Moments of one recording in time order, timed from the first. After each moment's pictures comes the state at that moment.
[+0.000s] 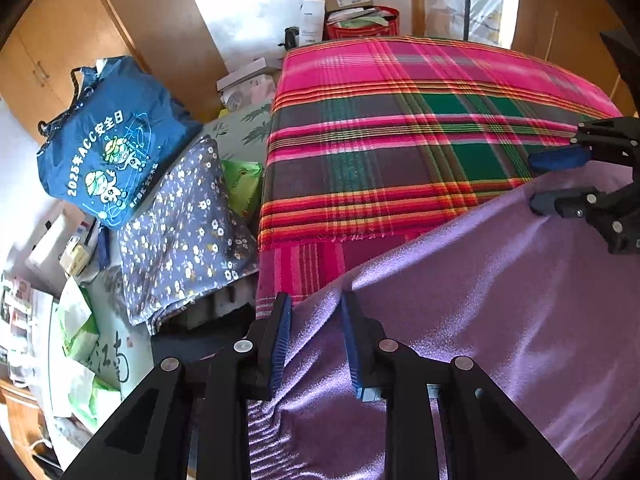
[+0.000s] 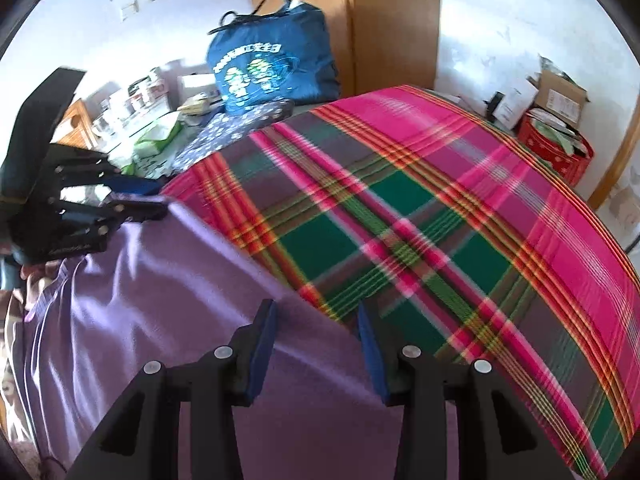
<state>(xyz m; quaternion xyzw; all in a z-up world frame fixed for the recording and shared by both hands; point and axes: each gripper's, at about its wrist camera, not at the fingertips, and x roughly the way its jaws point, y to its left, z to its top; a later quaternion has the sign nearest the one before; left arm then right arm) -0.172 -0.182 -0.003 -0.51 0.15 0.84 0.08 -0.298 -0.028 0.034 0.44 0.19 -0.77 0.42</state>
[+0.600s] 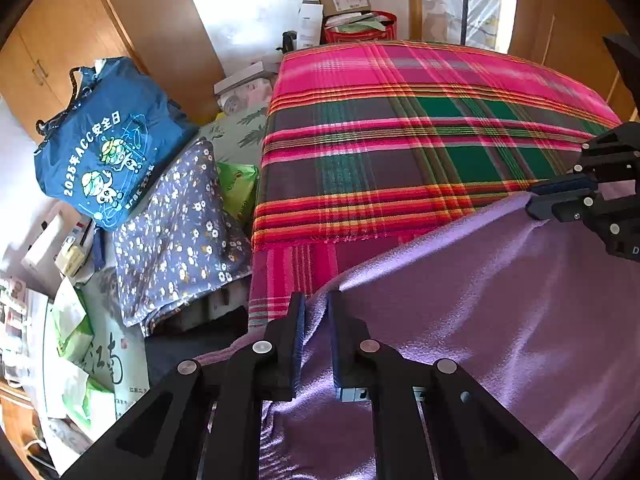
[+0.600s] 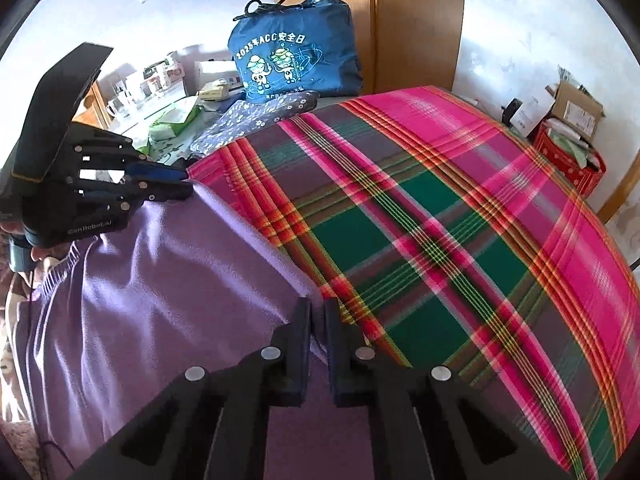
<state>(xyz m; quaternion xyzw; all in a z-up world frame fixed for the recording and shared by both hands) -0.170 -0.183 -0.003 -0.50 0.14 0.85 0.09 -0.286 -0.036 0.036 0.44 0.20 -0.76 0.43</state>
